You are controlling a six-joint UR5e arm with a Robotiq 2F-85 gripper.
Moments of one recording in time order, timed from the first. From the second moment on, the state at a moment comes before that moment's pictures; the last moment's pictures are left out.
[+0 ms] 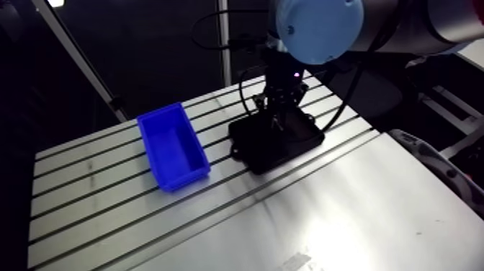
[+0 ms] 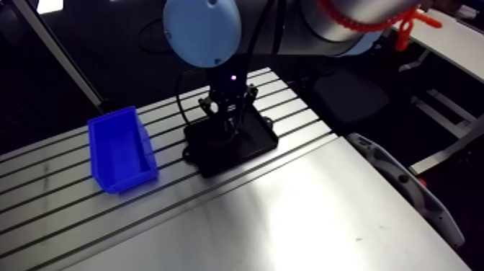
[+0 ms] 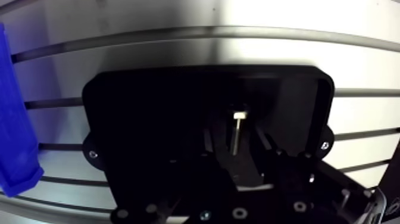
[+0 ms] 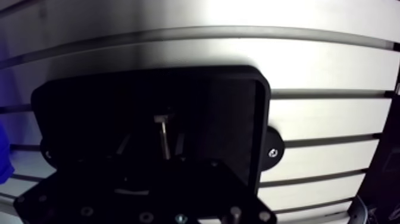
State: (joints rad) arm -0.50 -1.11 1.83 -2.19 -1.61 -2.04
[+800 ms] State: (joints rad) arm -0.51 -1.10 1.83 -2.19 -1.61 -2.04
